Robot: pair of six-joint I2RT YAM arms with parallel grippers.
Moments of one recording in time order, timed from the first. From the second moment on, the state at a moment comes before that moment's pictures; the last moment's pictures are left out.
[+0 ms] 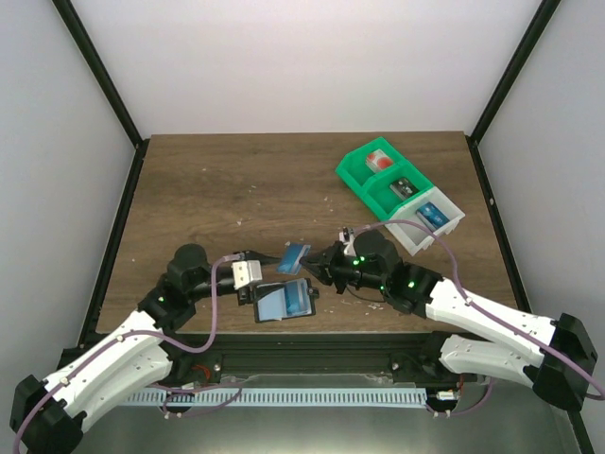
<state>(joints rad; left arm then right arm) -0.66 0.69 0.42 0.09 0.67 0.35 0.94 1.00 0.69 -0.06 -0.21 1.60</state>
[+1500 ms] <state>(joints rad) -0.67 0.76 0.51 0.11 0.50 -0.34 0.92 0.73 0.39 0.28 -0.24 1.08</state>
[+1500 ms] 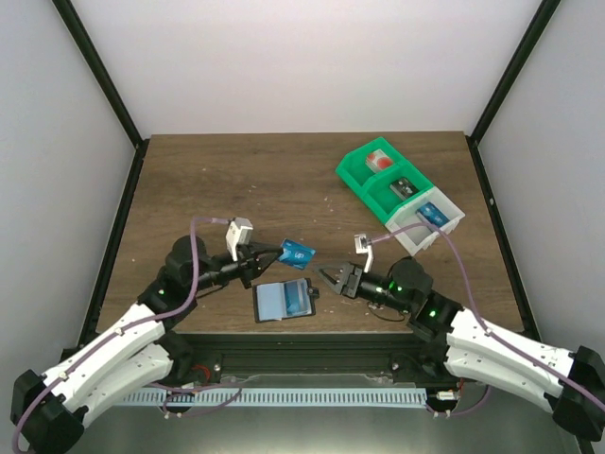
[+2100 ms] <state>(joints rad) -0.67 0.69 0.29 0.41 0.46 -1.23 0.92 0.82 0.26 0.64 -0.33 1.13</state>
